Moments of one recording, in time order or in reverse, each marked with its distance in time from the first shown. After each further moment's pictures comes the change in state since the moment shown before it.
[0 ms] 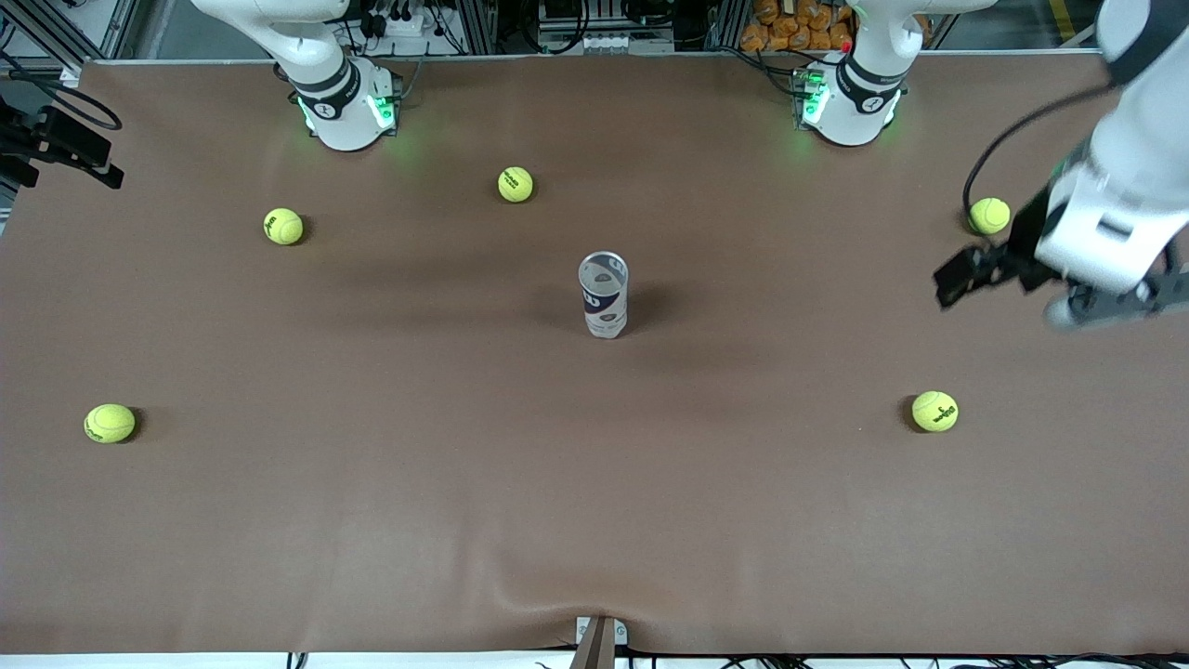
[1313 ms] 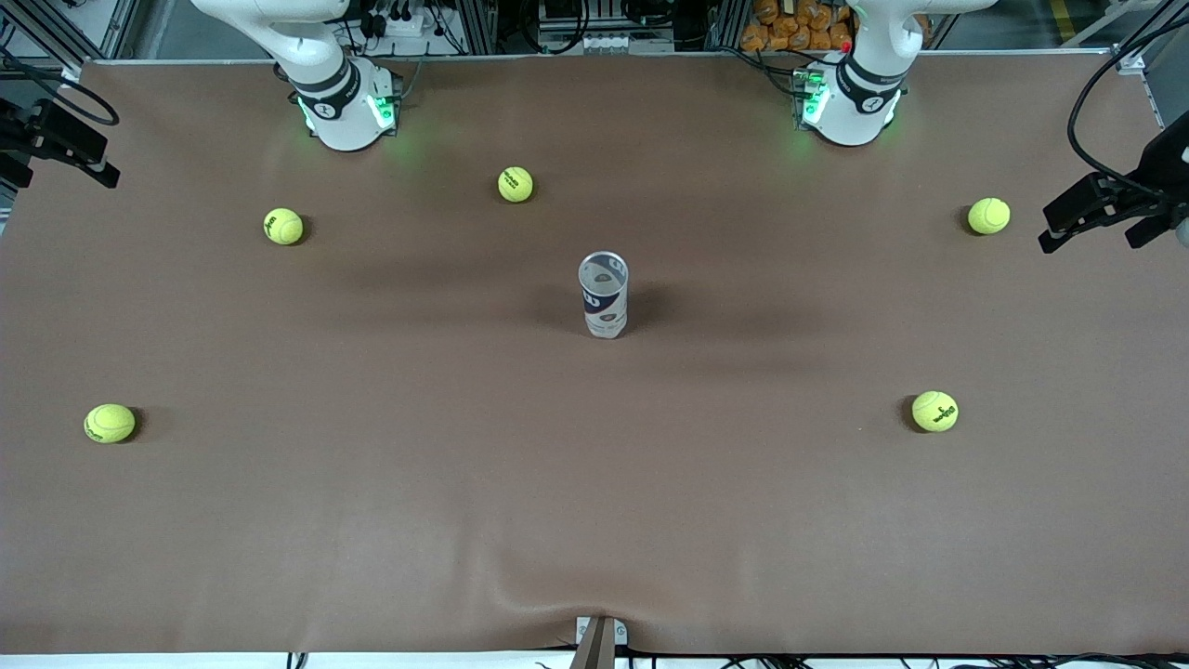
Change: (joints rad) left arm 0.000 -0.174 0.215 -0.210 -0.068 0.093 0.339; right arm 0.002 -0.006 0.010 0.016 0.004 0.016 0.000
